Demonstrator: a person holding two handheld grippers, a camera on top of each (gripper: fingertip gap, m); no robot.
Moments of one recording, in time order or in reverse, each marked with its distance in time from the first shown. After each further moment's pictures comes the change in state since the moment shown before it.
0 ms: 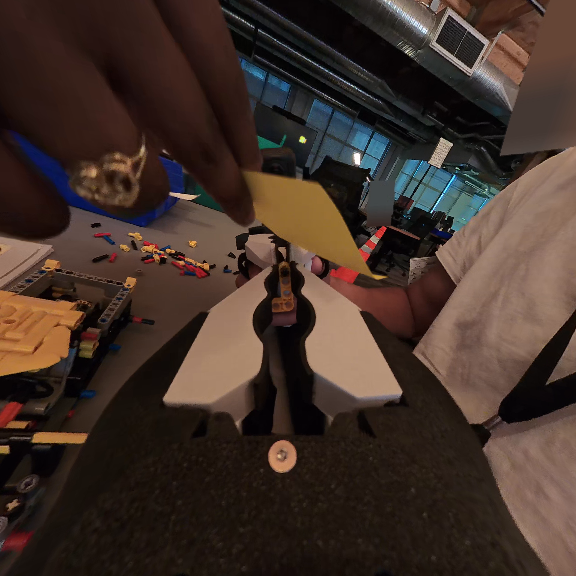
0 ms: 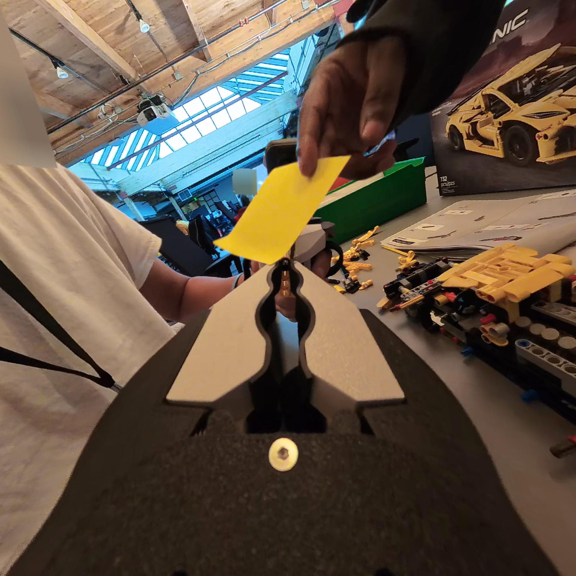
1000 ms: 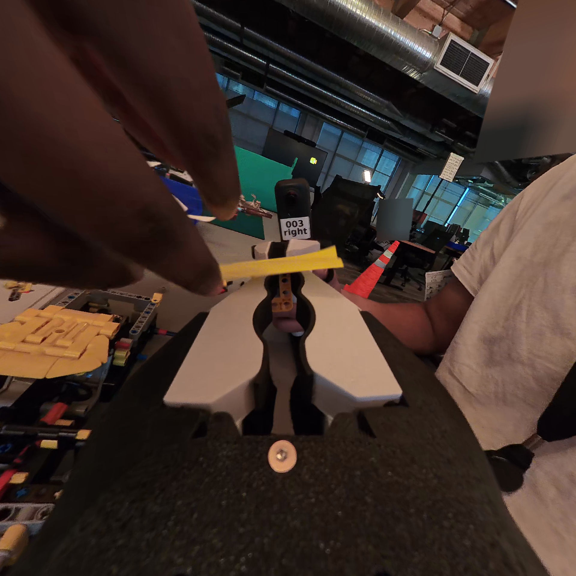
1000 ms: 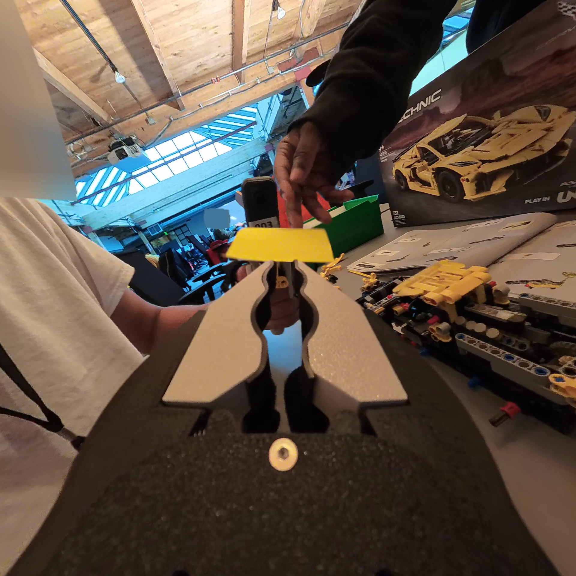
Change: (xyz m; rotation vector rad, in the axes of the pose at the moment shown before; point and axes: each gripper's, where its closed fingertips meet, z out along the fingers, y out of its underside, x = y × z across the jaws) left arm -0.008 -0.014 -0.009 0.068 -0.037 0.043; right arm 0.015 -0.018 -0.019 0.128 0.112 -0.030
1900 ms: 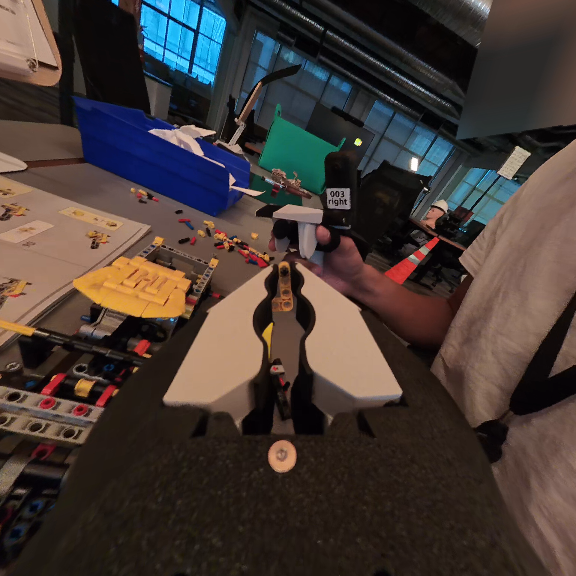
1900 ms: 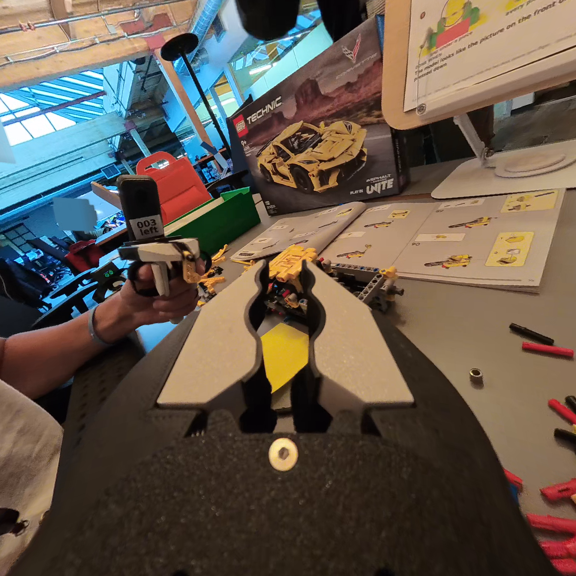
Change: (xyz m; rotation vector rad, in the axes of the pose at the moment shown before) left arm -0.045 0.008 -0.020 -0.068 -0.150 -0.065; right arm 0.086 -0.019 -0.053 -0.046 0.424 -0.074
